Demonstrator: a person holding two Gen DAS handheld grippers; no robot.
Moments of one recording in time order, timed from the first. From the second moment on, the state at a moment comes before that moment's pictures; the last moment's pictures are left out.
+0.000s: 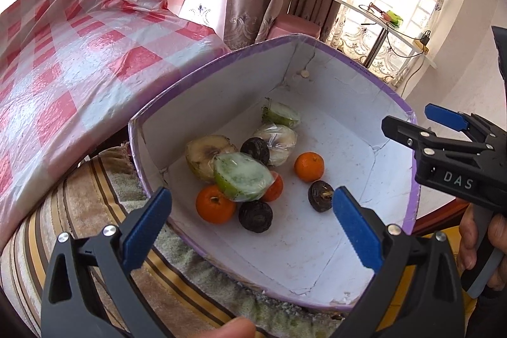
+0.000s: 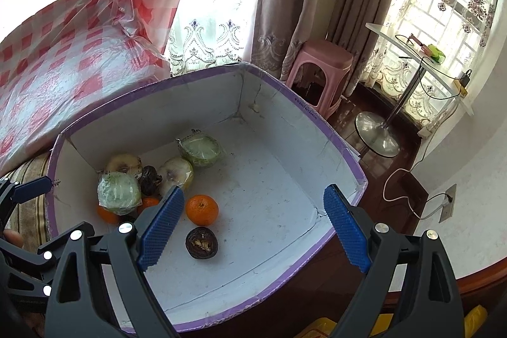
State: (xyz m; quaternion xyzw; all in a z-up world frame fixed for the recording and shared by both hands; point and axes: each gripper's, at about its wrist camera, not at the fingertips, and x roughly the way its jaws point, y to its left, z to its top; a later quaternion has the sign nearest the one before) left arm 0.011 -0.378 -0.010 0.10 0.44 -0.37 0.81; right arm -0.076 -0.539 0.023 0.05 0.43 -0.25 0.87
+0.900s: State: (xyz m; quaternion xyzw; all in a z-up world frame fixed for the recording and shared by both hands) left arm 0.012 -0.378 -0.010 0.10 0.44 -0.37 0.81; right arm -0.078 -0.542 0.019 0.05 0.44 -0.25 0.86
